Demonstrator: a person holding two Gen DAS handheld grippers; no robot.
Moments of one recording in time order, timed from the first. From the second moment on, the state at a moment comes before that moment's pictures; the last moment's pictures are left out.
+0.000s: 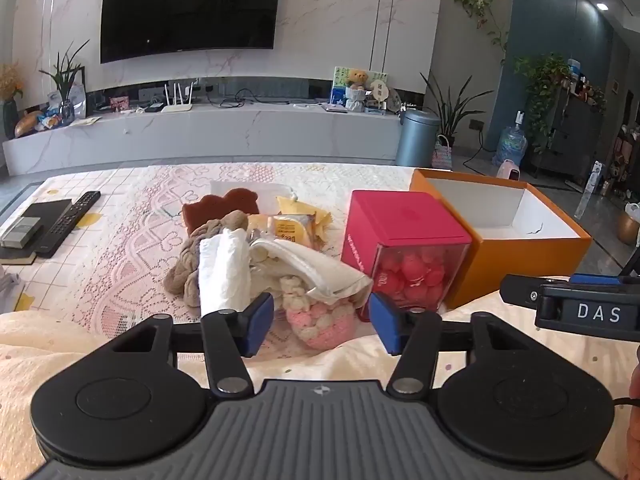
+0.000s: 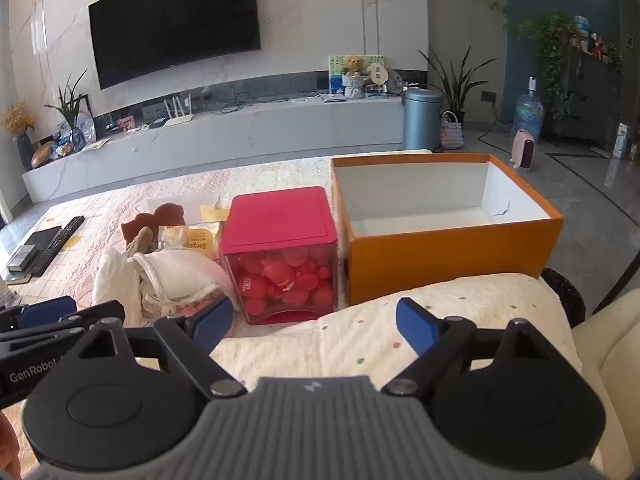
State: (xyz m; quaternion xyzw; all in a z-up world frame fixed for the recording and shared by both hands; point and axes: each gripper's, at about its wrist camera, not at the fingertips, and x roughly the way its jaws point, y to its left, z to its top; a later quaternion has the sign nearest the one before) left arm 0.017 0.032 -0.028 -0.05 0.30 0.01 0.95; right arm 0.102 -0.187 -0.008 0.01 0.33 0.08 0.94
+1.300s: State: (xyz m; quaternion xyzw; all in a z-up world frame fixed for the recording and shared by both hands) left arm 0.108 0.124 -0.095 -0.08 0.41 0.04 0.91; right arm 0.221 -0.028 -0.061 -0.10 0.40 0.28 0.87
